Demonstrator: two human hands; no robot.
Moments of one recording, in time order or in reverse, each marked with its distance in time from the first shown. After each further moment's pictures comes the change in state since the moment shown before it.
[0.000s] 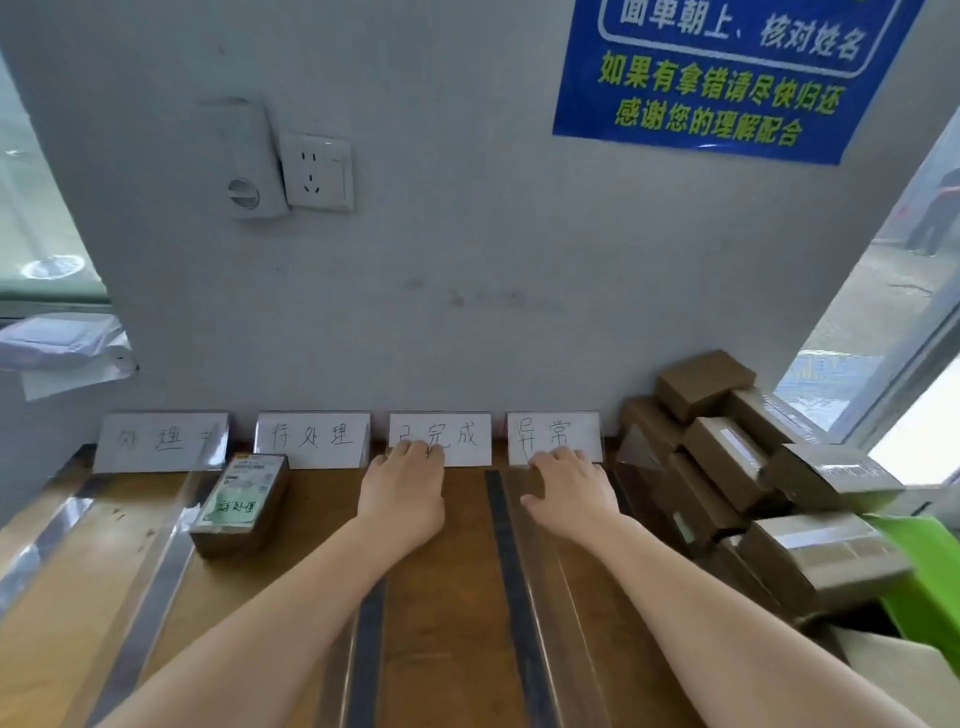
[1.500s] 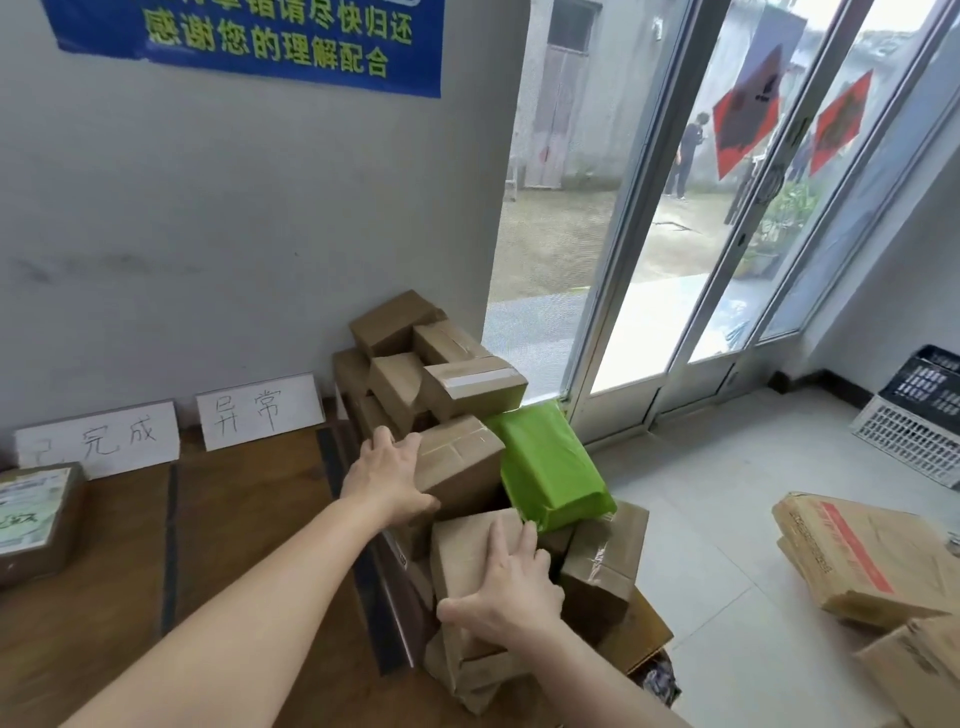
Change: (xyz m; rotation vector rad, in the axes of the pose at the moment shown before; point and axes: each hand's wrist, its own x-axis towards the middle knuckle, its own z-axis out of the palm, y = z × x) left_hand 0.014 0.385 0.063 -0.218 -0.250 0.255; right_hand -0.222 0.291 0.017 0.276 -0.266 0.657
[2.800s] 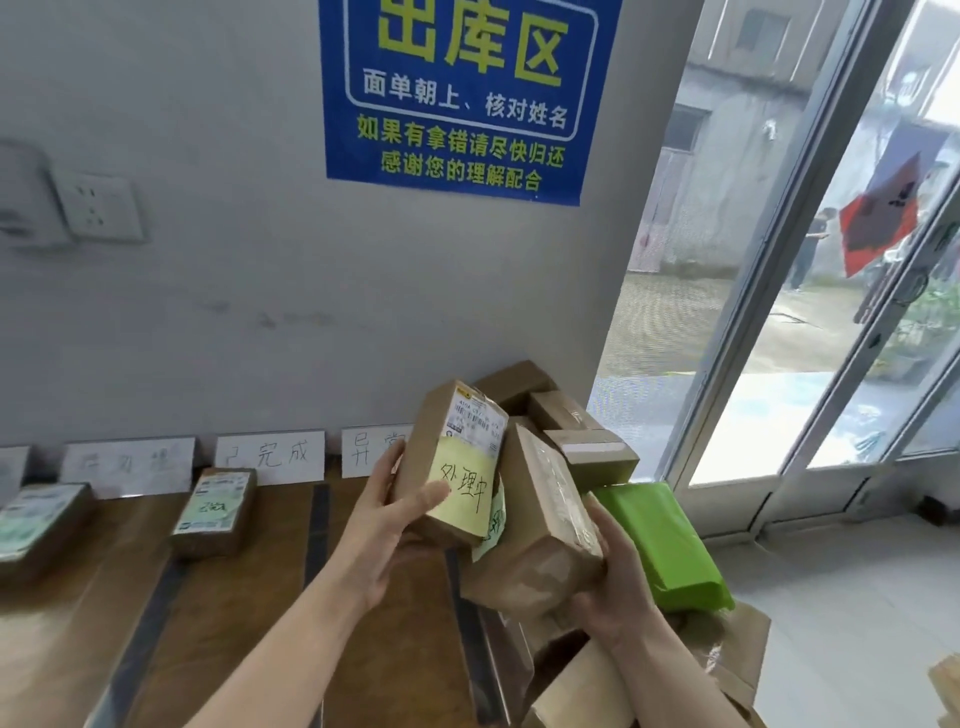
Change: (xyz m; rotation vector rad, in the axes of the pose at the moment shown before) left_hand -0.137 -0.073 -0.073 -1.579 0.287 -0.093; right_hand -0.018 -0.057 -0.051 1.842 -0.545 -0.275
